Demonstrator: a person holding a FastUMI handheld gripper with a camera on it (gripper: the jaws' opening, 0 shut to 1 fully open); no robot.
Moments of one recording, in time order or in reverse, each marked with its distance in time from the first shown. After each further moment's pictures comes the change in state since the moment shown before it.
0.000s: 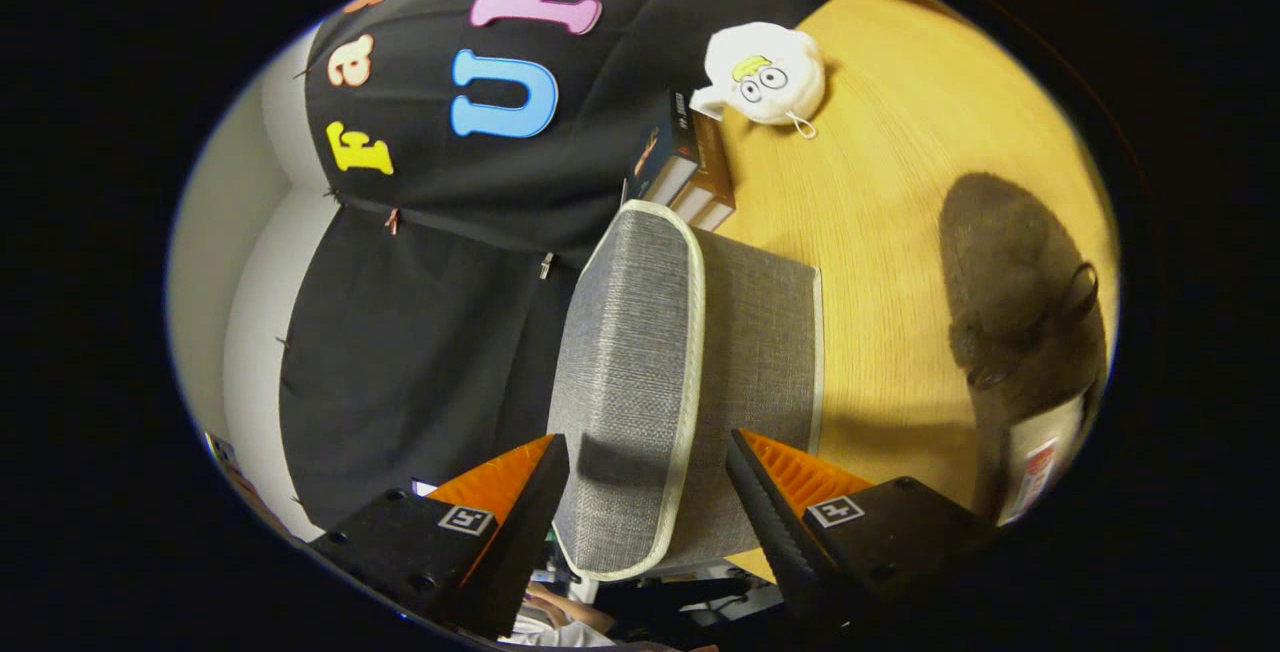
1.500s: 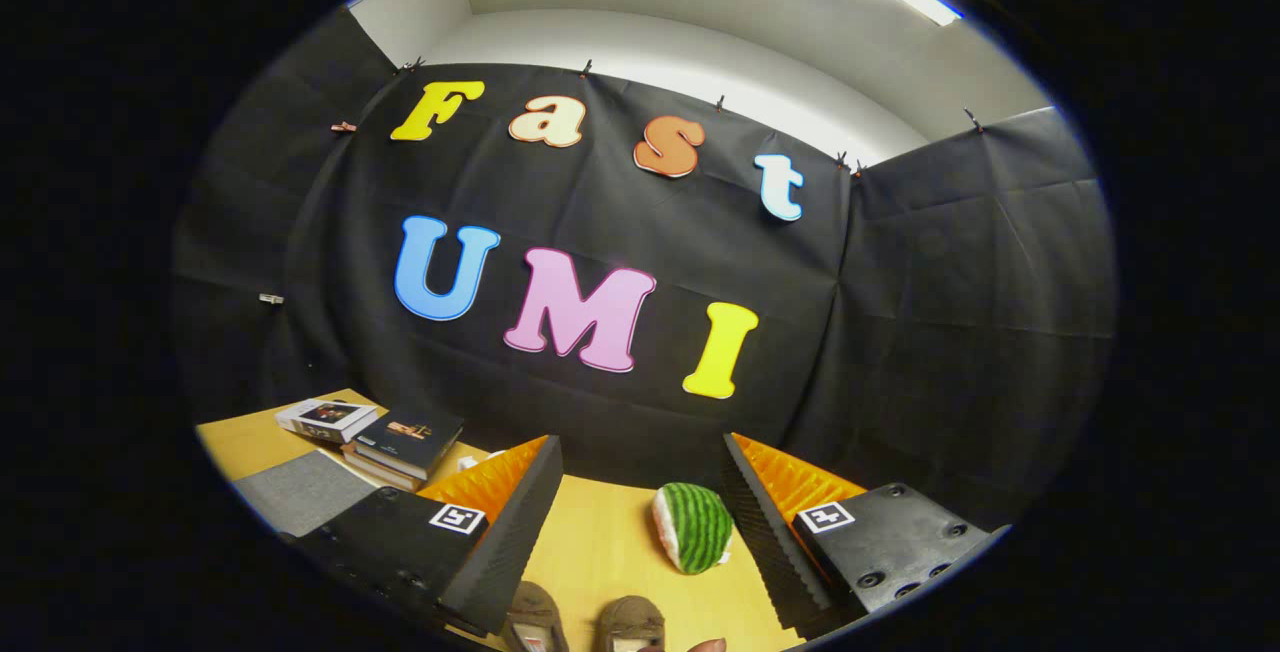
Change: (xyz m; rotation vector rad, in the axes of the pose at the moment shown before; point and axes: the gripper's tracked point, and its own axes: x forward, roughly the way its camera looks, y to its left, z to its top) arm -0.250 0.219 0.149 -1.249 -0.986 -0.901
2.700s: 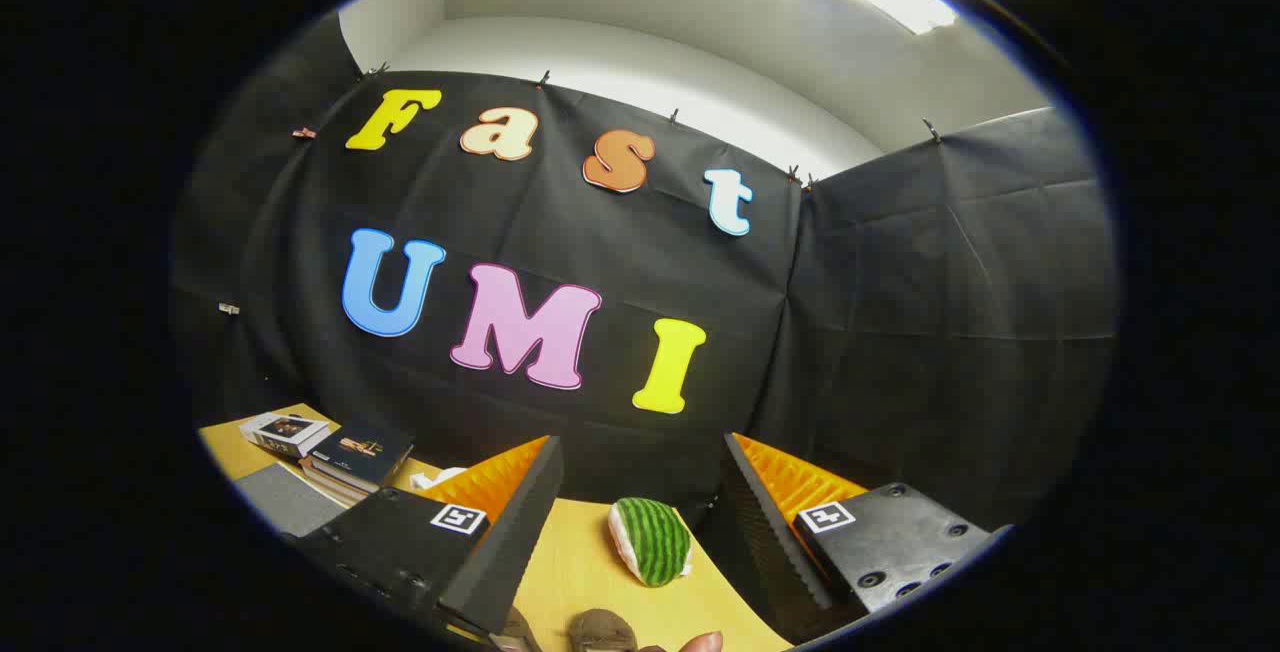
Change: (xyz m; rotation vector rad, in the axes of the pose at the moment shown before) arm 0.005 -0.052 0.019 -0.036 -0.068 -0.192
